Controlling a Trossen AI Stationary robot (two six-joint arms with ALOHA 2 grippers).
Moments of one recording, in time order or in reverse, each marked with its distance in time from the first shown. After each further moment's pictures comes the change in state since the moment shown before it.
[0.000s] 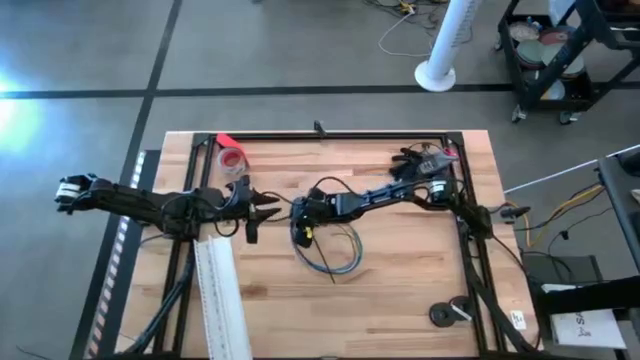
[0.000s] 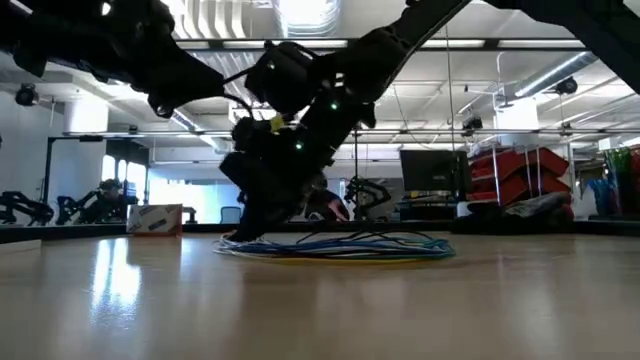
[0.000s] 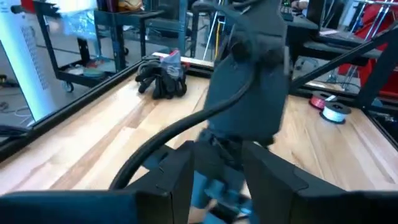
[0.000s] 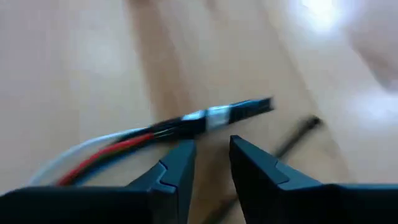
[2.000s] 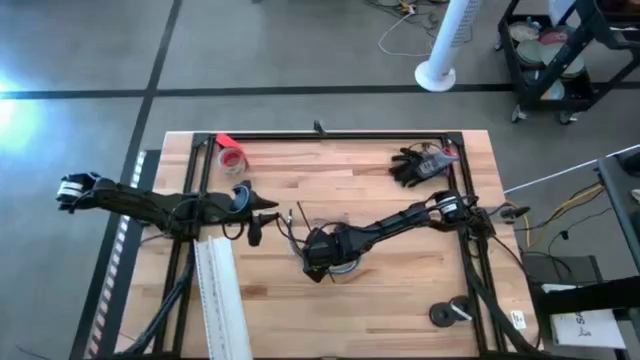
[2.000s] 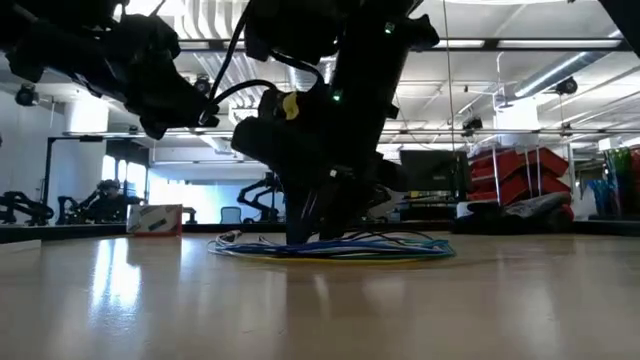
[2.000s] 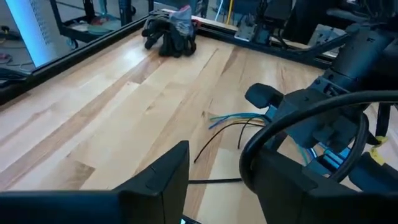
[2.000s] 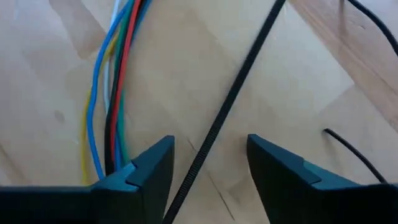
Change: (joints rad) left arm -0.001 0.056 -0.001 -0.117 -0.022 -0.120; right arm 0.237 -0.049 0.033 -0.499 0.166 0.673
